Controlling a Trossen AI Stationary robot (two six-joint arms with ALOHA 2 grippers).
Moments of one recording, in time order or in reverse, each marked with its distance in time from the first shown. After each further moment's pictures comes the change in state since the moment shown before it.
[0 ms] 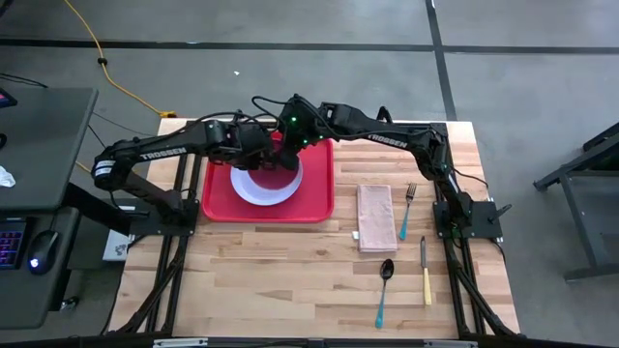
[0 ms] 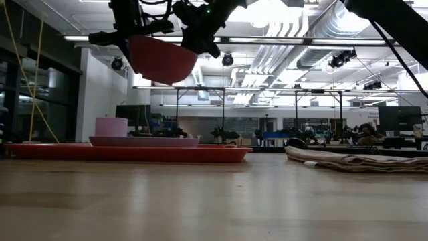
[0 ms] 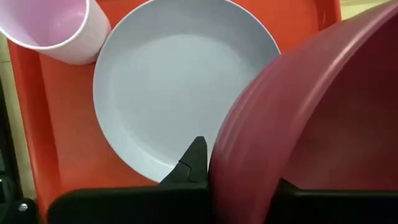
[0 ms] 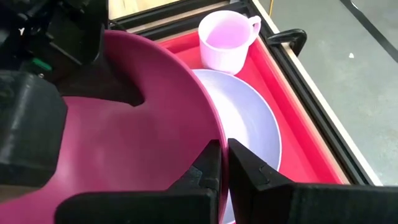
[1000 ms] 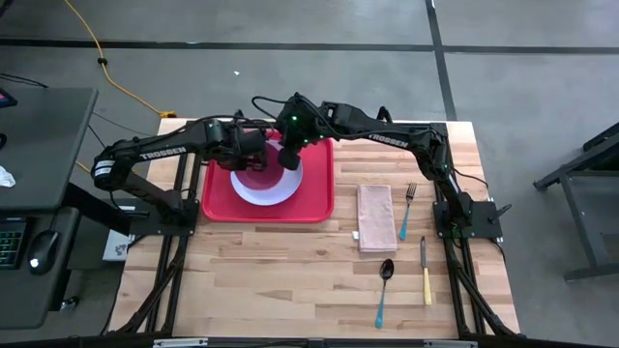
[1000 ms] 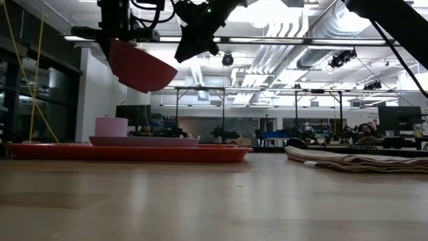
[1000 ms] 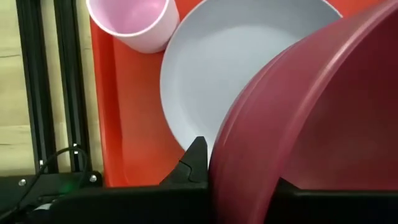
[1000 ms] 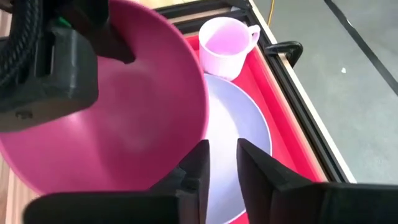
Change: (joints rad) left arm 0.002 -0.001 -0.002 -0.189 -0.059 -0.062; right arm -0.002 -0.003 0.000 0.011 0.011 -0.084
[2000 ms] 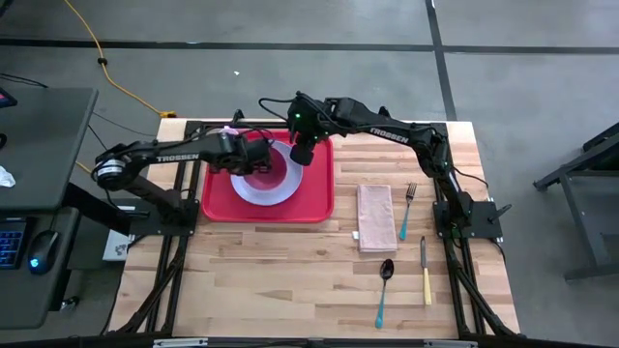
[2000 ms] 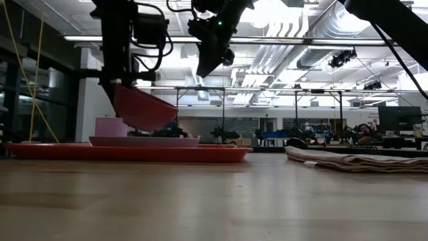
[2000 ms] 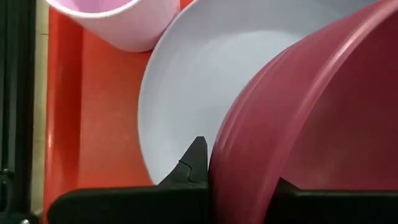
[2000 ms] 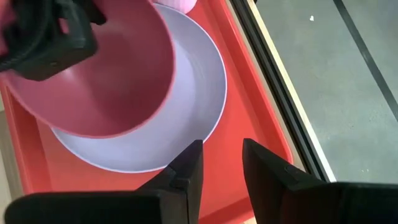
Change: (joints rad) left arm 0.088 0.023 -0.328 0.395 -0.019 -0.020; right arm -0.046 0.001 0.000 -0.213 0.111 -0.026
